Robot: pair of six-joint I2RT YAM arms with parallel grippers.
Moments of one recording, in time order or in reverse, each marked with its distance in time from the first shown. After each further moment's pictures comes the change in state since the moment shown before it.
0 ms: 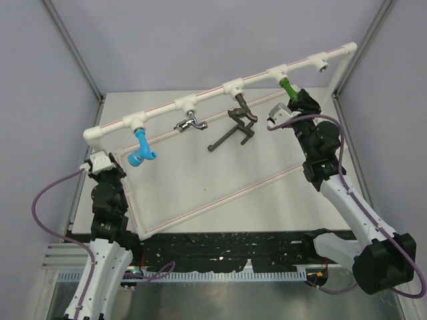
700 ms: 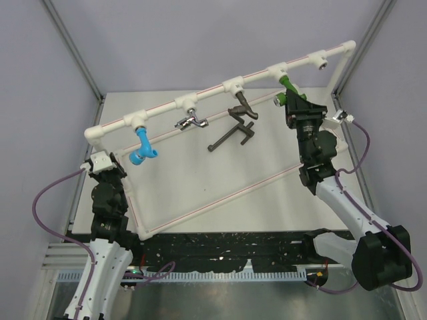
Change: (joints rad) left arm -0.001 -0.006 0.001 -0.002 0.016 -0.001; right arm -0.011 0.024 -0.117 0.287 0.224 2.475
